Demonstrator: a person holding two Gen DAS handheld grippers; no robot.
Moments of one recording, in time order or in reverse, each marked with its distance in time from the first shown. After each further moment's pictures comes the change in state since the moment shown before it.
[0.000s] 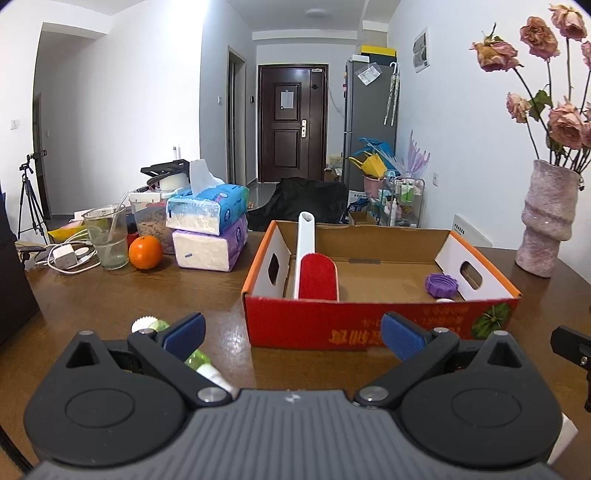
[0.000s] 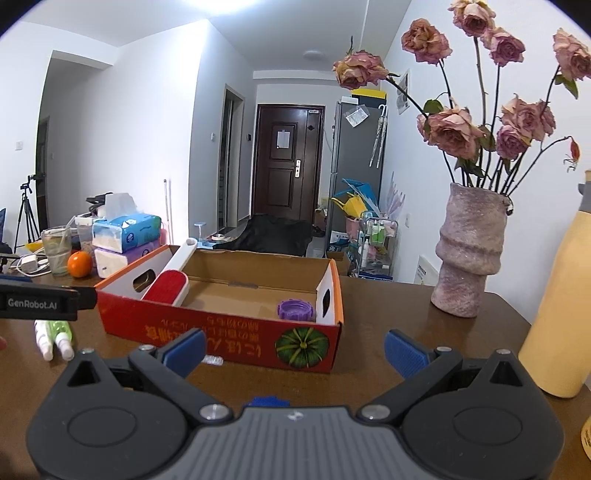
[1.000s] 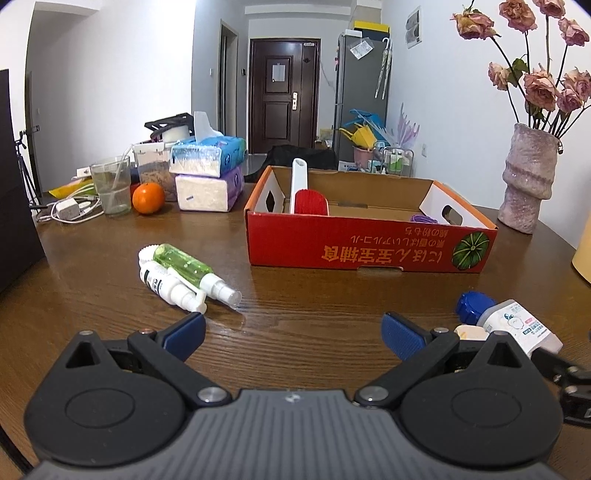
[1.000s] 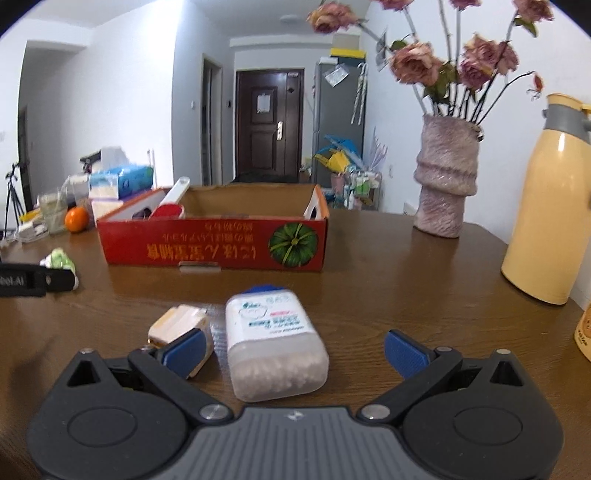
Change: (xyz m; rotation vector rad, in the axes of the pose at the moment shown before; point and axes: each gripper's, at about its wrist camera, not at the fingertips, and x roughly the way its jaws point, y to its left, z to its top) left arm -0.034 0.010 -0.057 -0.004 0.099 -0.041; right arm -0.029 0.005 -0.073 0.056 0.143 -0.036
